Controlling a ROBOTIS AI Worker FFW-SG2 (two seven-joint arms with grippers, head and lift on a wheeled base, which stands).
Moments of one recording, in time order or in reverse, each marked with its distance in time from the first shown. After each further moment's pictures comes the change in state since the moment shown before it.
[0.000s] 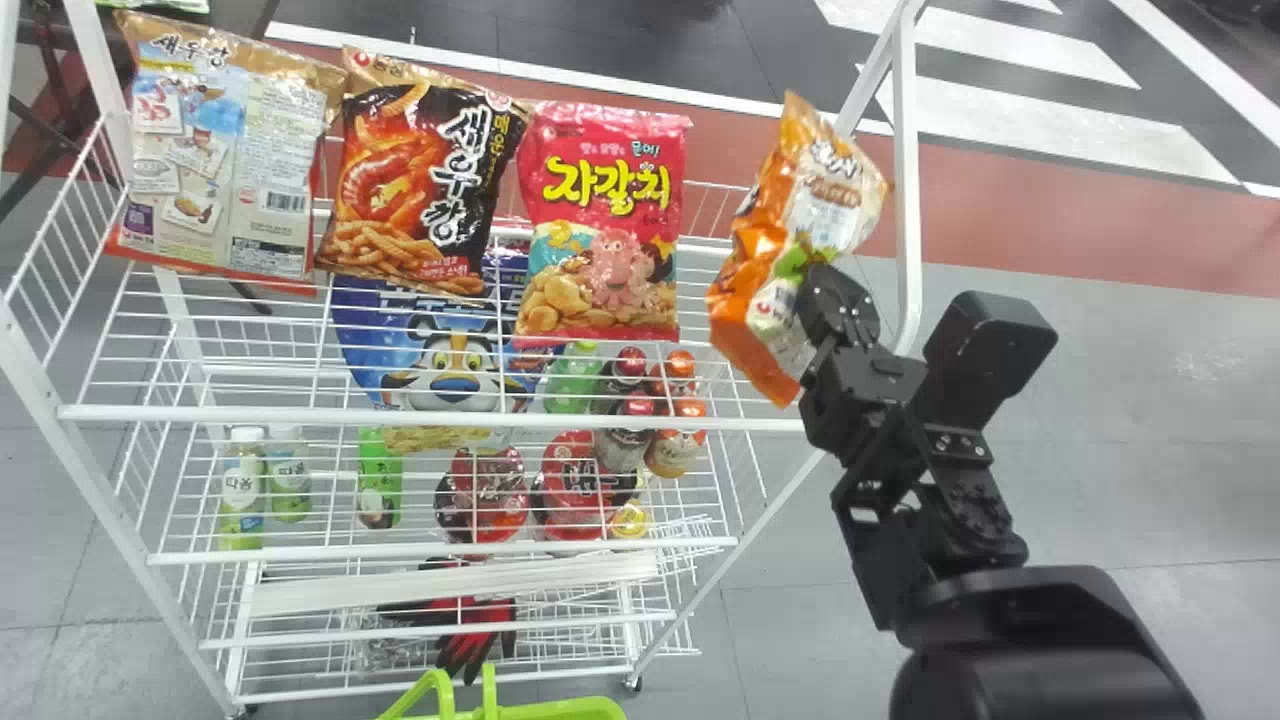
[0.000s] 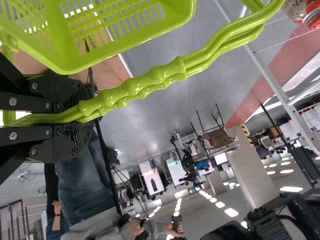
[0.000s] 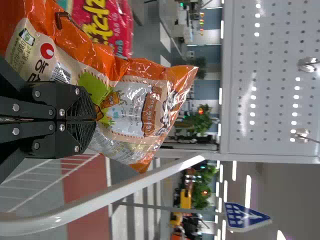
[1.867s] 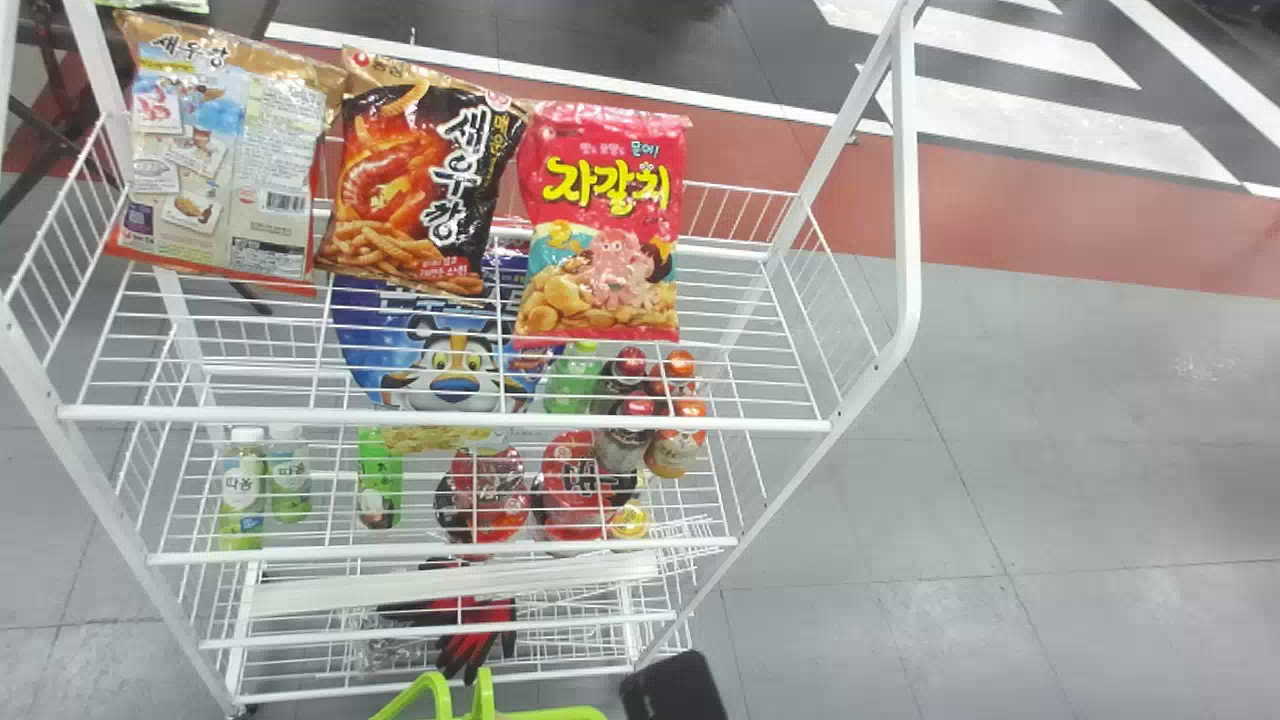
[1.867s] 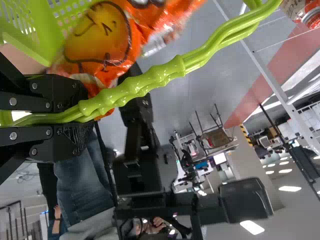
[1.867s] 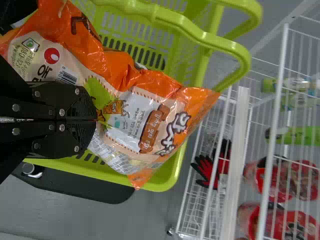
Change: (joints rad) left arm 0.012 -0.002 0.002 -0.004 0.000 -0.012 0.001; right arm 0.221 -0.051 0.330 -0.139 0.011 1.106 0.170
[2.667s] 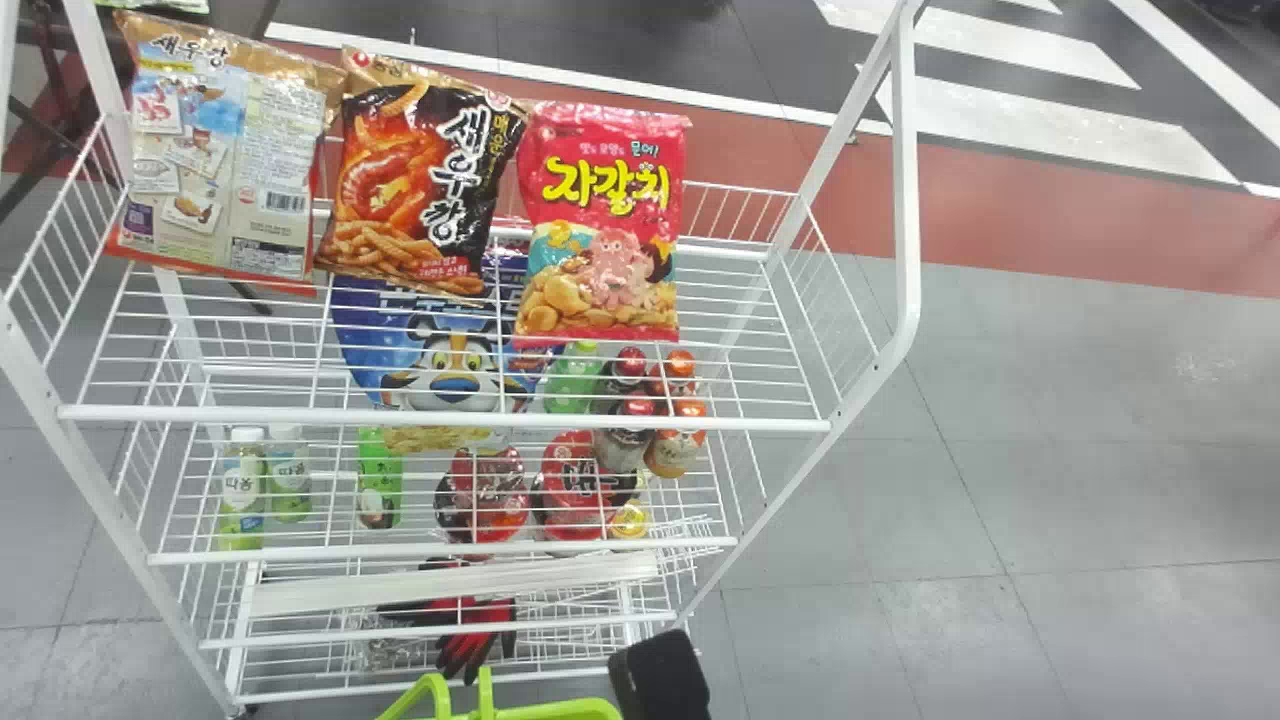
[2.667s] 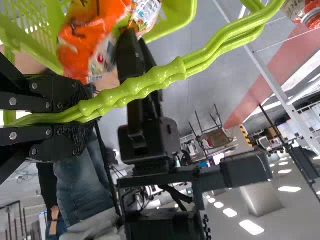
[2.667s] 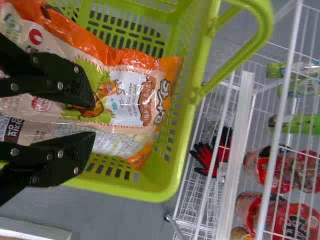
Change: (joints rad) left arm 0.004 0.000 0.003 -0.002 -0.001 -0.001 0.000; right arm -0.044 0.004 -0.006 0.075 0.011 -0.103 -0.062
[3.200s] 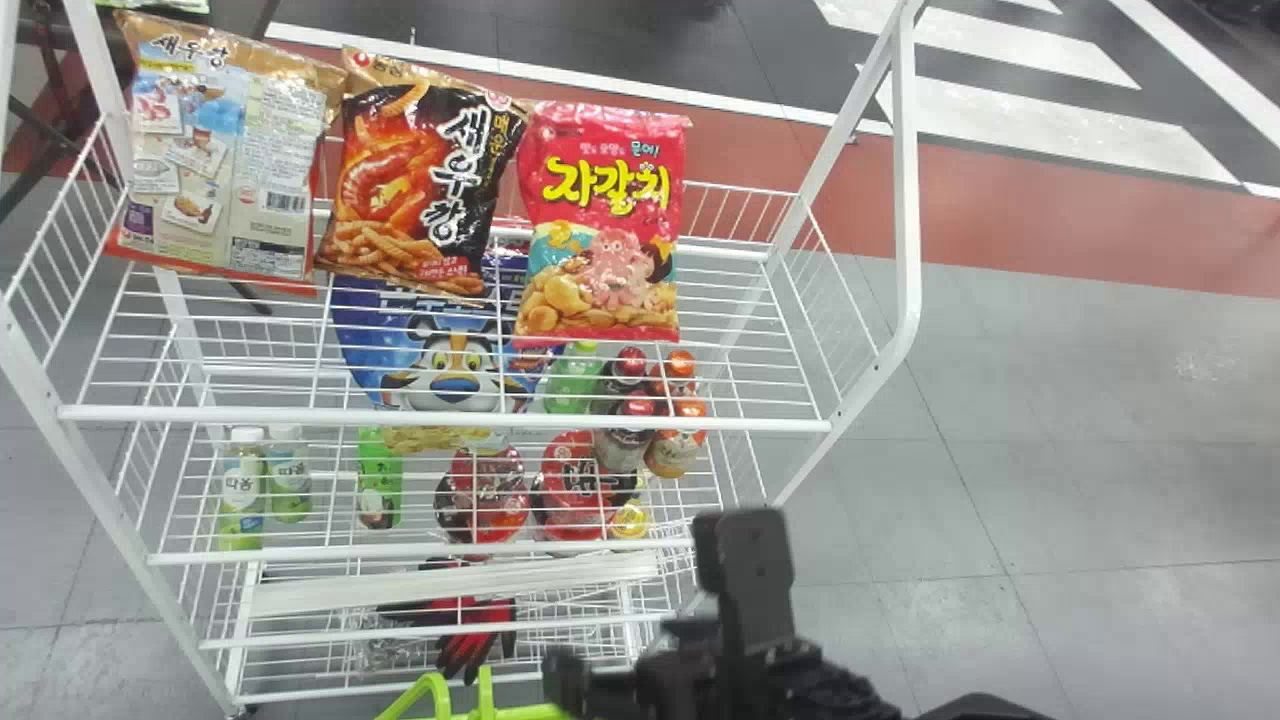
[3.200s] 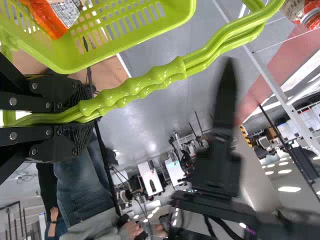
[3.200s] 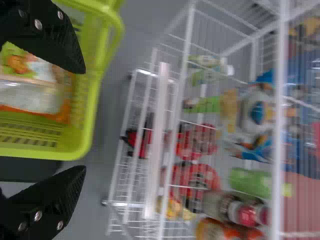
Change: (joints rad) left arm -0.001 0.000 0.000 0.001 -0.001 -0.002 0.000; right arm 0.005 0.027 -0.099 -0.126 -0.044 -0.332 -0.037
